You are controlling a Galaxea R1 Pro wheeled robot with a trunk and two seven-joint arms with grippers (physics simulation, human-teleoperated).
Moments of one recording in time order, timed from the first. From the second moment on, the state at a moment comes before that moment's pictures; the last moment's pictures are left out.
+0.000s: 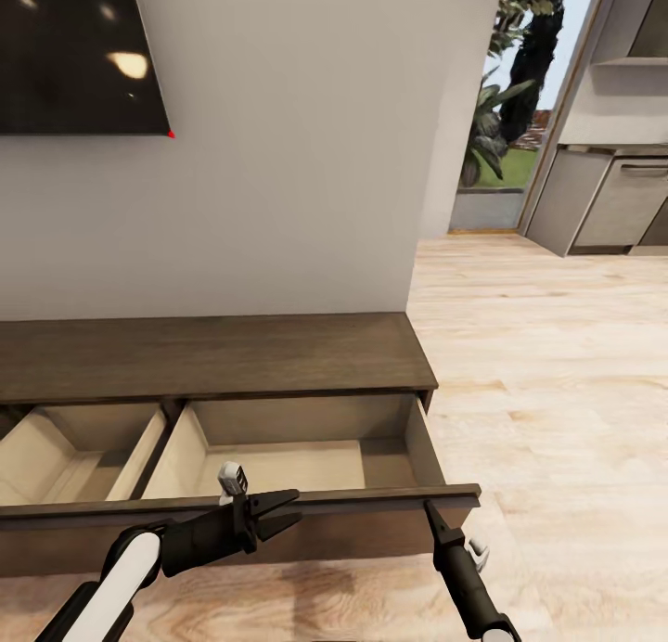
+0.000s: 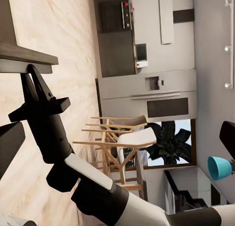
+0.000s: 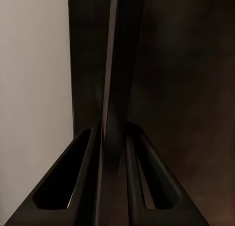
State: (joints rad) left arm -0.23 0.21 -0.20 -1.35 1.16 0.99 -0.67; right arm -0.23 0.04 -0.10 -0.68 -1.24 0.11 0.80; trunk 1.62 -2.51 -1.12
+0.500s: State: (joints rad) left arm -0.23 0.21 -0.20 -1.35 1.16 0.99 -0.67; right arm -0.23 0.04 -0.10 -0.68 -1.24 0.11 0.80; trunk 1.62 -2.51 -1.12
